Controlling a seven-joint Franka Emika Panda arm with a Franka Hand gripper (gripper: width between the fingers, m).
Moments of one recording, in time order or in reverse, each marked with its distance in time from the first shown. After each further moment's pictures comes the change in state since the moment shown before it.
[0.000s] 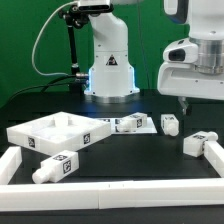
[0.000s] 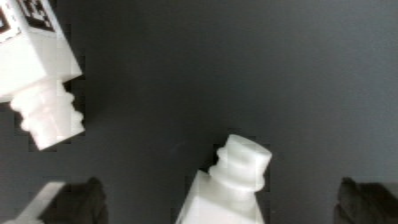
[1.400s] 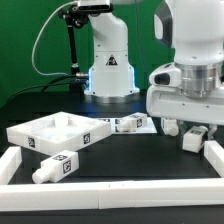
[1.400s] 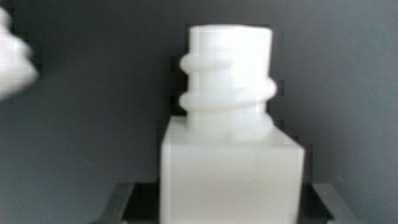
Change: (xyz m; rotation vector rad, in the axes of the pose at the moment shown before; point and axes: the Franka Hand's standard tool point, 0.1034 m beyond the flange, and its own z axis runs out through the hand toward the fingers) arm 0.006 0.016 0.027 0.014 0.011 0.072
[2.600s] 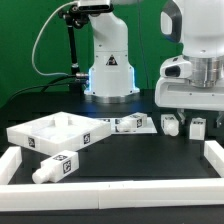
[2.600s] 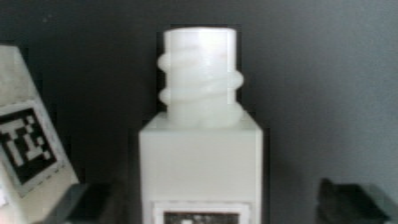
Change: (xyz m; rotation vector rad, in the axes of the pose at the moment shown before) arm -0.059 -0.002 0.012 -0.020 0.013 -0.169
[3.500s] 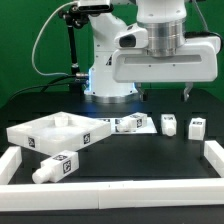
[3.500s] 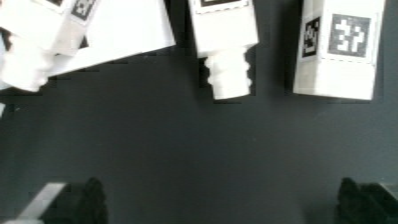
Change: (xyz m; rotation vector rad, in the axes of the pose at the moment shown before) arm 0.058 0.074 -0.081 0.018 -0.076 -0.090
